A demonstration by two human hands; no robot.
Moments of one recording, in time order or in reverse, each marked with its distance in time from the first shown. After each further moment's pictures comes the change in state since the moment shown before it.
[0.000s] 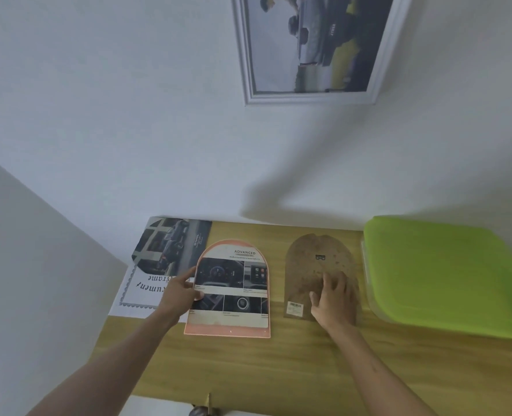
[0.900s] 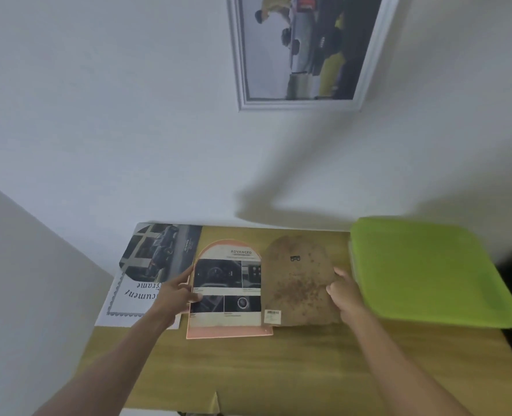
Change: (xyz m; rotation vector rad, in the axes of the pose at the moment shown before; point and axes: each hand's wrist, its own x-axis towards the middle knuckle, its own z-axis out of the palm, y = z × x) left_hand -0.005 0.013 -0.005 -0.212 -0.124 -0.066; right_hand 0.005 0.010 -0.058 1.068 -0.111 0.364
